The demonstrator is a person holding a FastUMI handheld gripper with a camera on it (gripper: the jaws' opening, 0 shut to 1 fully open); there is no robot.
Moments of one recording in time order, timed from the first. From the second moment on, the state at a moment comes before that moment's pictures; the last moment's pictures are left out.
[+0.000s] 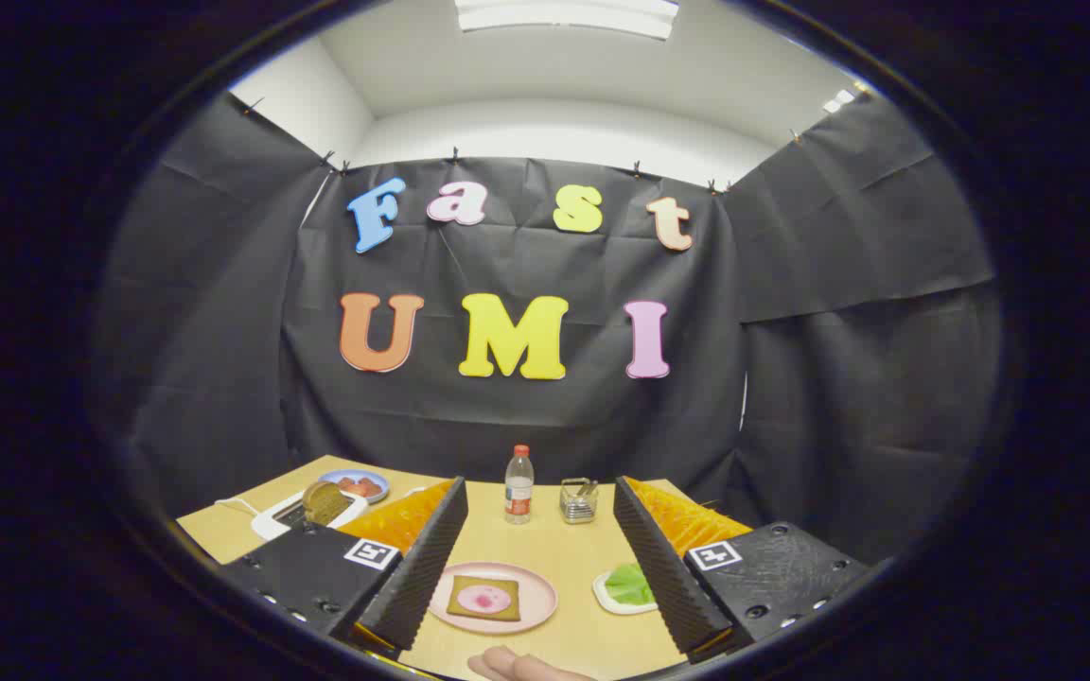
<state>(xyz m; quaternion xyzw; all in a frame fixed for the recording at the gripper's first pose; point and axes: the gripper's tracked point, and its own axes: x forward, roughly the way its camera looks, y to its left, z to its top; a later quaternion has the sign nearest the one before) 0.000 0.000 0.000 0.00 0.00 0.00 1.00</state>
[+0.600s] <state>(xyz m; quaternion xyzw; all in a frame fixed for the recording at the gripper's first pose) 0.008 -0.012 -0.016 0.00 0.01 -0.01 1.00</state>
